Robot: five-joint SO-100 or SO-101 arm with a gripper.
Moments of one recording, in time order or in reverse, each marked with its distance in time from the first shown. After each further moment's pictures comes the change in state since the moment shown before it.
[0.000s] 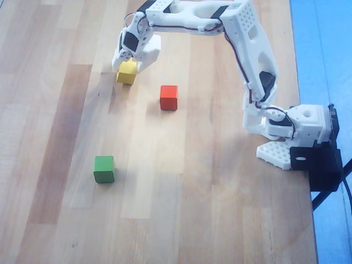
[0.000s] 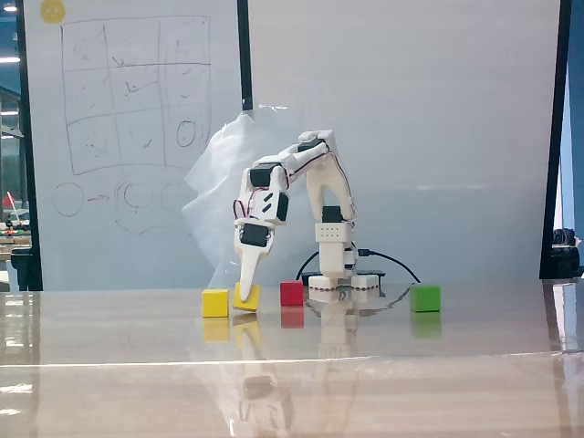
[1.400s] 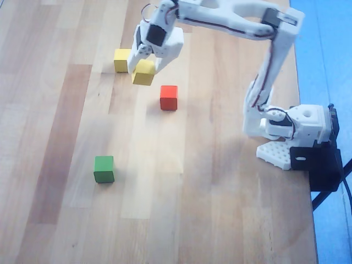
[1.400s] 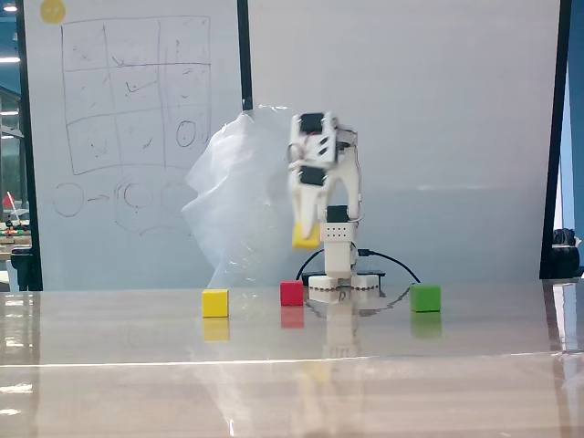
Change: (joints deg) arm -10.0 34.5 18.5 18.5 6.0
